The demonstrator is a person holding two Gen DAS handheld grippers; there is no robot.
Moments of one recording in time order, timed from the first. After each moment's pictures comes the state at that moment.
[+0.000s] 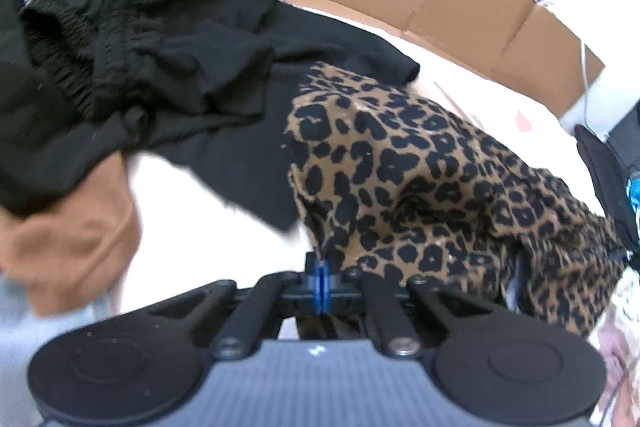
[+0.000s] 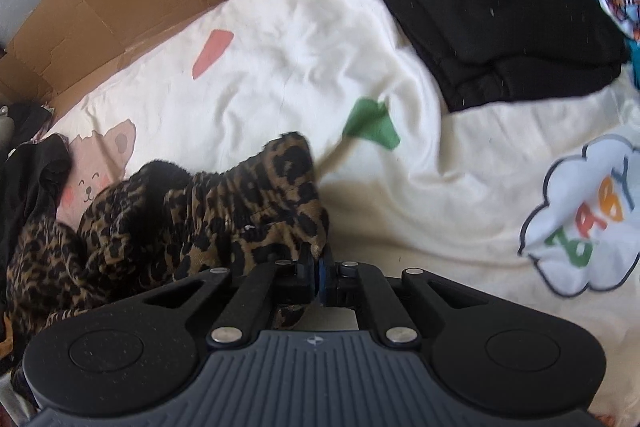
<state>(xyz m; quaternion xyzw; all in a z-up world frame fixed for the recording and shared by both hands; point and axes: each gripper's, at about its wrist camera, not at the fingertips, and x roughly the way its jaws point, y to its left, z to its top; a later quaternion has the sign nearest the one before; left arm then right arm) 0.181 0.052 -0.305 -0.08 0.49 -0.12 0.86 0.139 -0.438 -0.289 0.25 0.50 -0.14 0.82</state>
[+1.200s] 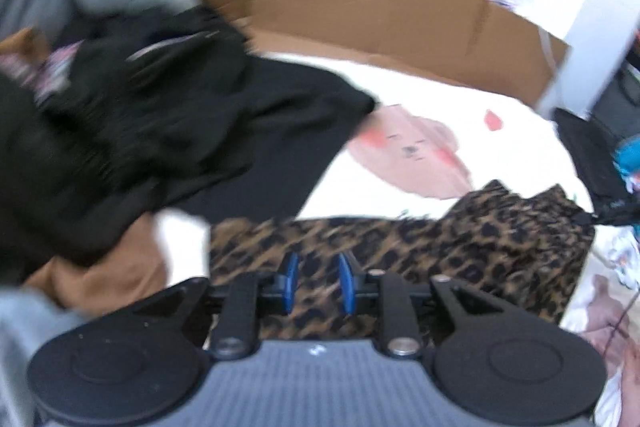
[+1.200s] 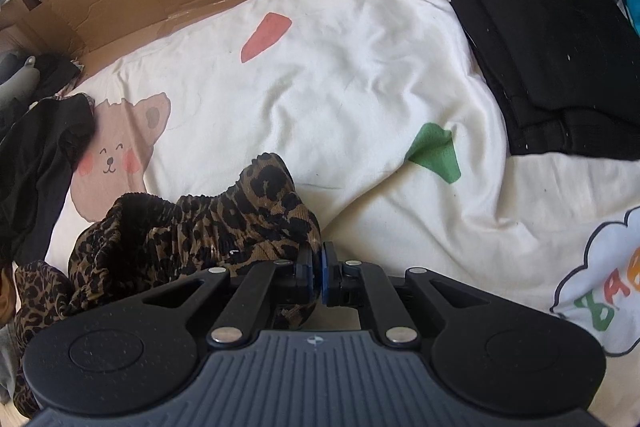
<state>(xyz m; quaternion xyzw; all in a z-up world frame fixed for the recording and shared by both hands) 0.162 0.033 -0.226 0.00 0.45 -0.14 0.88 0.169 -0.419 -0.295 0.20 0.53 -0.07 0.82</state>
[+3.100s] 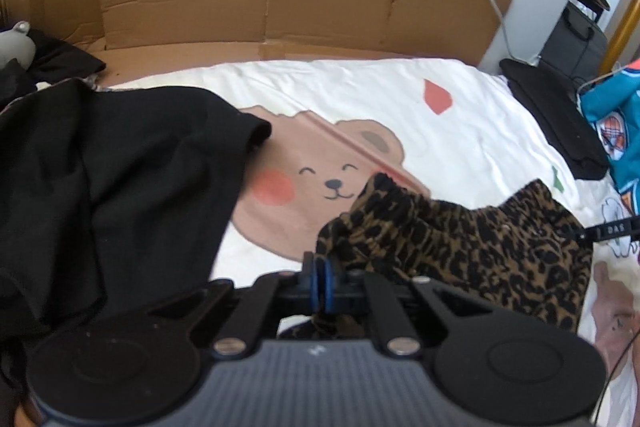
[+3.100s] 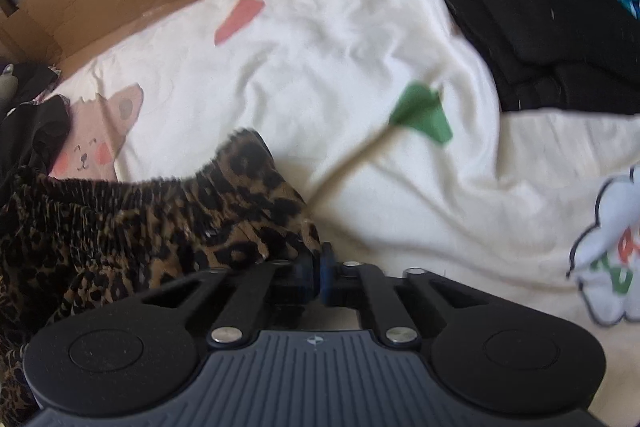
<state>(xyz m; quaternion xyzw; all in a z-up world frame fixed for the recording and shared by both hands) 0.287 -0.059 -0.277 0.06 0.47 -0.27 0.84 0.159 -0.413 -0.317 0.20 0.51 -0.11 0.83</state>
